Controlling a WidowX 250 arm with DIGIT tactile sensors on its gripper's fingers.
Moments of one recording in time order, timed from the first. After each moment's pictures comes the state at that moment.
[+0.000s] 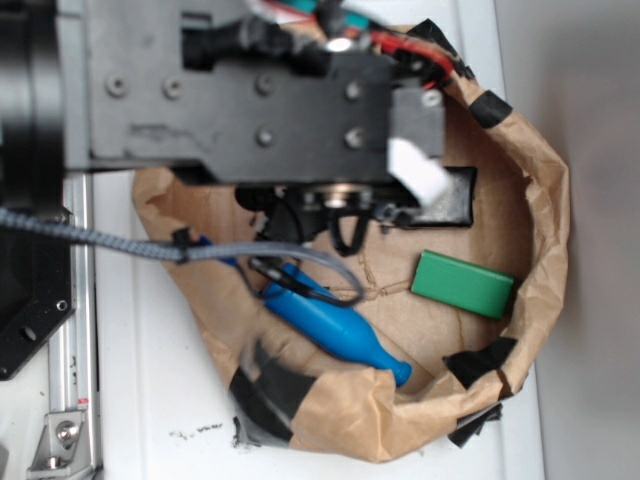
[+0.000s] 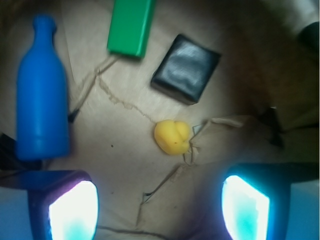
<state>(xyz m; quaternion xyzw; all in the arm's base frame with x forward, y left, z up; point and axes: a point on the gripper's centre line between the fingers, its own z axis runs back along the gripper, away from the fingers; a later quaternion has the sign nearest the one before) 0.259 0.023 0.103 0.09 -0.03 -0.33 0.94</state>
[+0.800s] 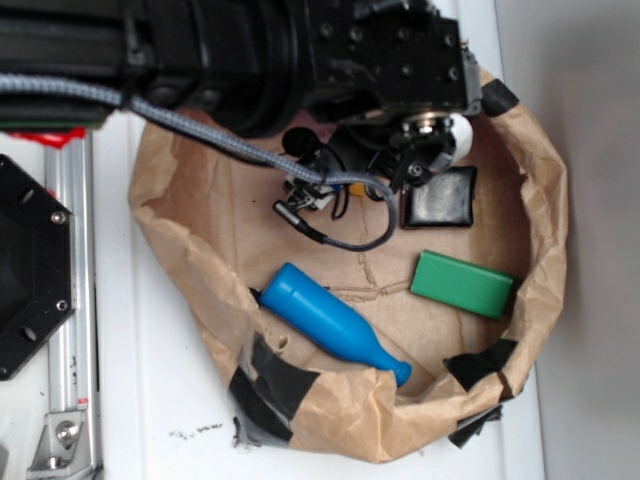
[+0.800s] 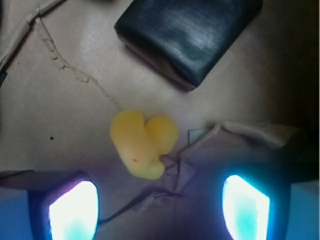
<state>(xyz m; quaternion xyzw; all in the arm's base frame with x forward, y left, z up) 0.282 0.050 0.049 0.05 0.04 -0.40 0.92</state>
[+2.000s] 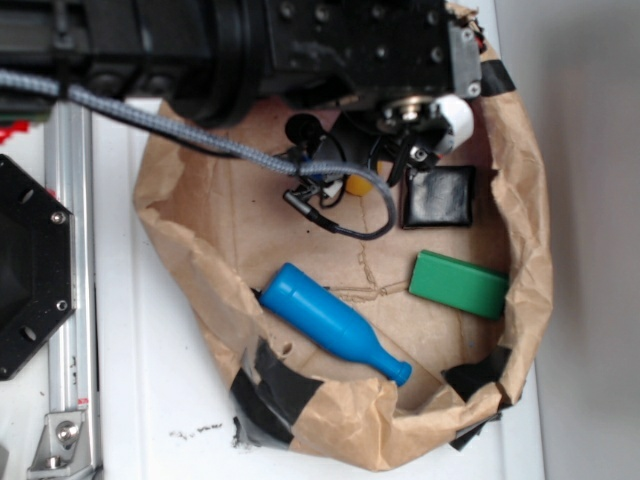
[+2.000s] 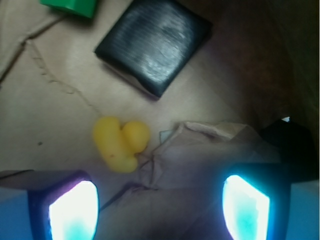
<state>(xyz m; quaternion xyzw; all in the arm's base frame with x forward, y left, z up) 0.290 0.051 0.060 0.08 -0.01 -0.38 0.92</state>
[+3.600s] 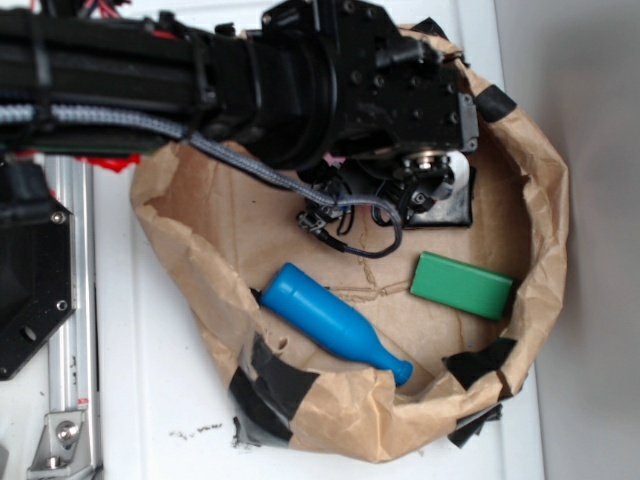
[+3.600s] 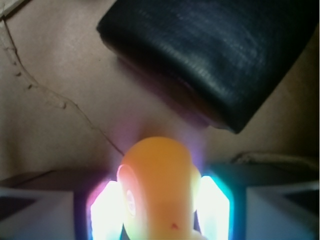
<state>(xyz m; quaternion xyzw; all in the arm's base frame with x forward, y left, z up) 0.287 0.029 0.018 0.03 0.03 -0.41 0.91</state>
